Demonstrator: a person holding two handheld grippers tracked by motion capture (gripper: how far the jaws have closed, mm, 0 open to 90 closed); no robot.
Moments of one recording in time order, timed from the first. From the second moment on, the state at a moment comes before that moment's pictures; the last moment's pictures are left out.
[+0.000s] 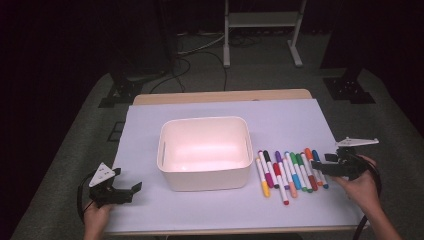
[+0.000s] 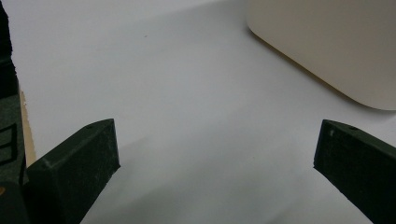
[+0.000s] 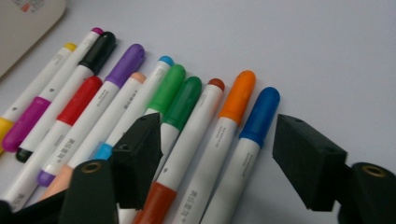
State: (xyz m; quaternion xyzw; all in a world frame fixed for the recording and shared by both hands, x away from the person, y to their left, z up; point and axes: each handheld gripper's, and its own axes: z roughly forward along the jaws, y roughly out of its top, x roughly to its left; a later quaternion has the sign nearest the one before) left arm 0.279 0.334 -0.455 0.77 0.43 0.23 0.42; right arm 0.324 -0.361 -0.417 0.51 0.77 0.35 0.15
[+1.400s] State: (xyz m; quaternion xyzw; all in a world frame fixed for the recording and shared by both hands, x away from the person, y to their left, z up) left arm 0.278 0.335 -0.455 0.76 0.43 0.23 0.43; right arm 0.334 -0.363 -0.441 0.56 0.76 0.27 0.17
